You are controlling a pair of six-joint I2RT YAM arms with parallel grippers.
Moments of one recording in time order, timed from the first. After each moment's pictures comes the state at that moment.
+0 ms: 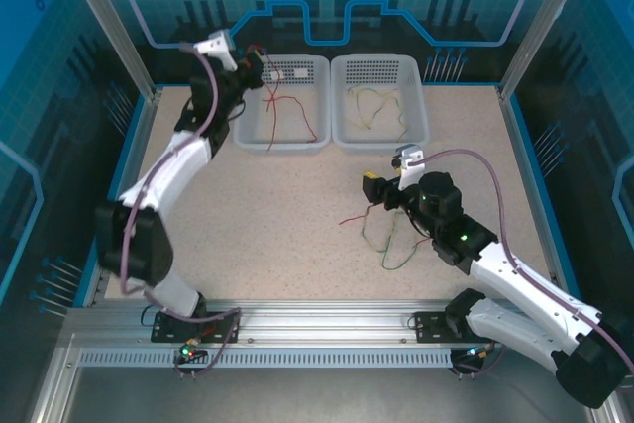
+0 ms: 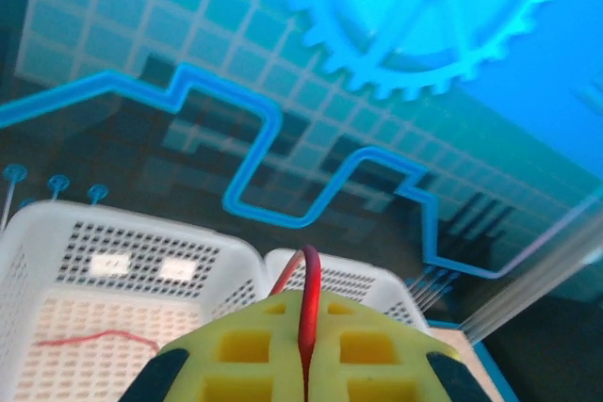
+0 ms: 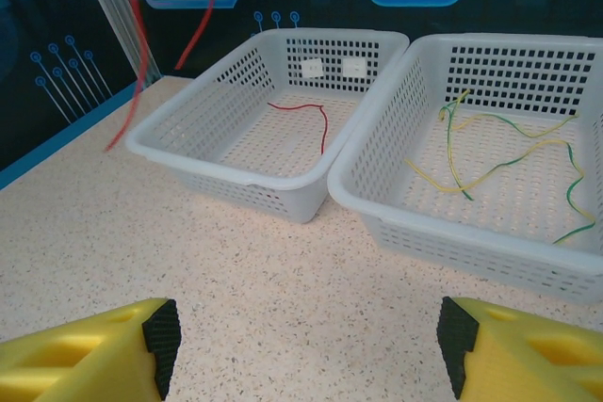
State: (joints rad) left arm -0.17 1.68 1.45 0.15 0.07 -0.56; right arm 0.61 0.88 0.63 -0.01 0.13 0.19
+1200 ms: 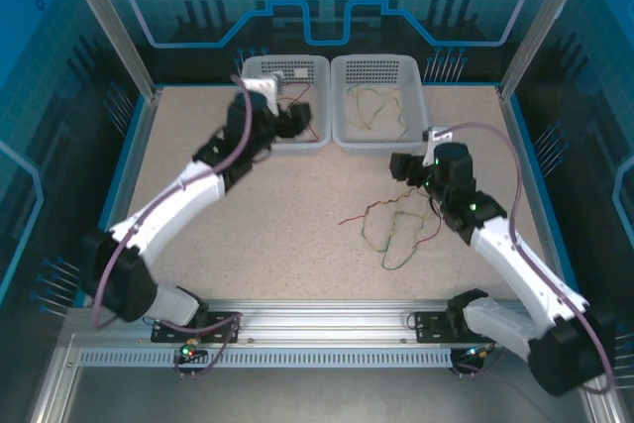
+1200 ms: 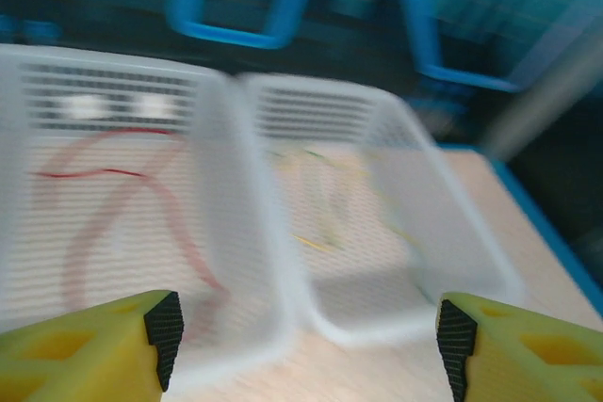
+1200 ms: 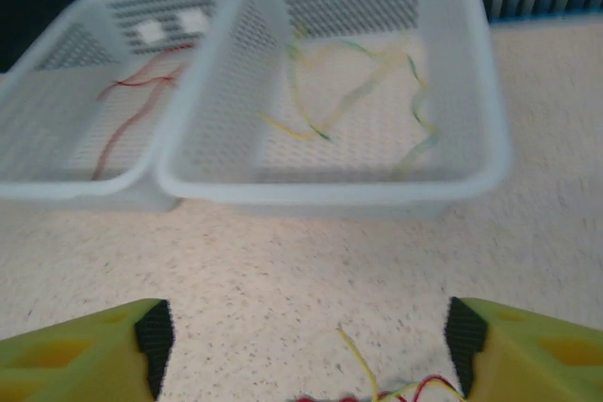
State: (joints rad) left arm -0.51 1.41 1.19 -0.09 -0.08 -0.41; right arm 0.29 1.06 0.81 -0.27 0.08 0.32
